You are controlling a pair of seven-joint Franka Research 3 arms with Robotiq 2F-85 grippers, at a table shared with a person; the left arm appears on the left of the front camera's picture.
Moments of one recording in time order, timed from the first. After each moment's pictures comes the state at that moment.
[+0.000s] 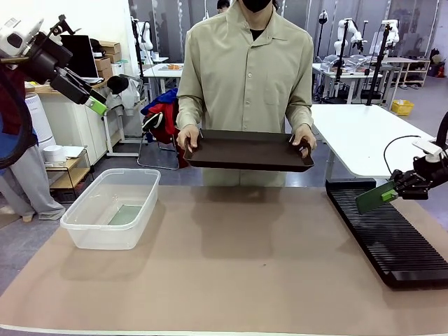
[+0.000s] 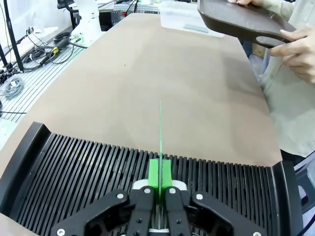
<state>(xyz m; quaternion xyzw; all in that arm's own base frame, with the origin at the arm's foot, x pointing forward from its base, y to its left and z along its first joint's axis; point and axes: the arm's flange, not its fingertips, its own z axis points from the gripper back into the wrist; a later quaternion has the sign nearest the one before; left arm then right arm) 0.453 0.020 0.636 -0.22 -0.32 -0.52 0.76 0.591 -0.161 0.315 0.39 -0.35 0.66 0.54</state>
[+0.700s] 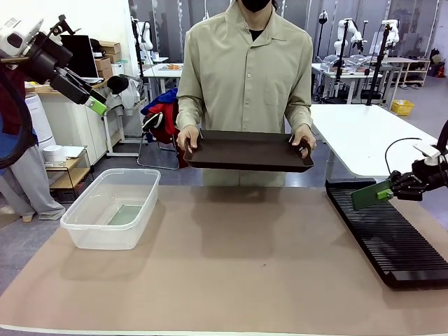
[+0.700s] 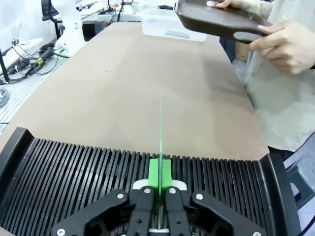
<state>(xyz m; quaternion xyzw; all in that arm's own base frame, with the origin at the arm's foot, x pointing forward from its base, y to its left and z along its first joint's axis) 0.453 0.020 0.636 -0.22 -0.32 -0.52 0.76 0.599 -0.169 0.297 0.39 -0.38 0.63 0.55</state>
